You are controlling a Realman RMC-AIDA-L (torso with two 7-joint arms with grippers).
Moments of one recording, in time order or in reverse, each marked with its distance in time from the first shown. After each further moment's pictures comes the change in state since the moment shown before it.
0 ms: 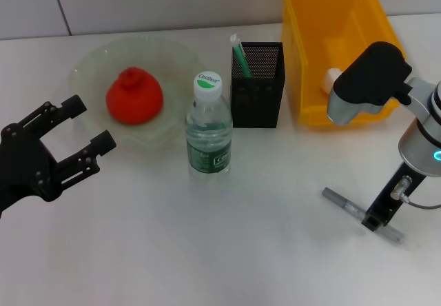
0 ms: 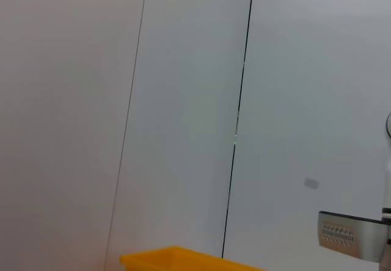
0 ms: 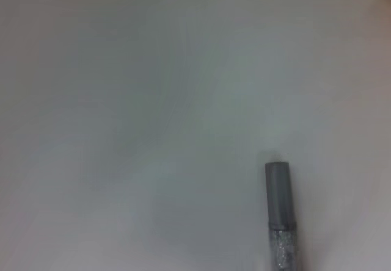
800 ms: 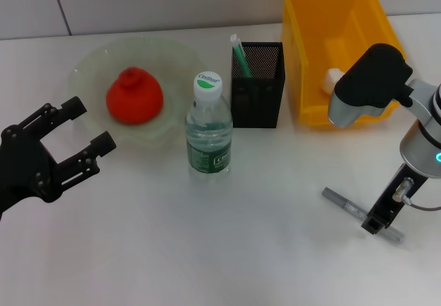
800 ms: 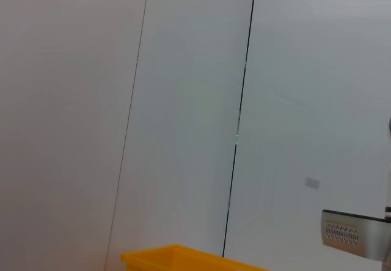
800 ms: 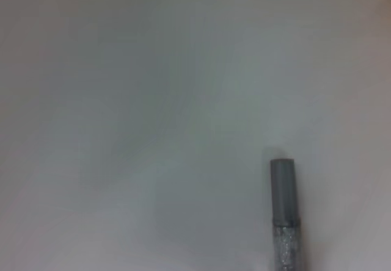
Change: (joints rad) left arm 0.001 0.000 0.000 -0.006 0.000 -0.002 0.000; right arm -0.008 0.002 0.000 -0.013 0.000 -0.008 -0.018
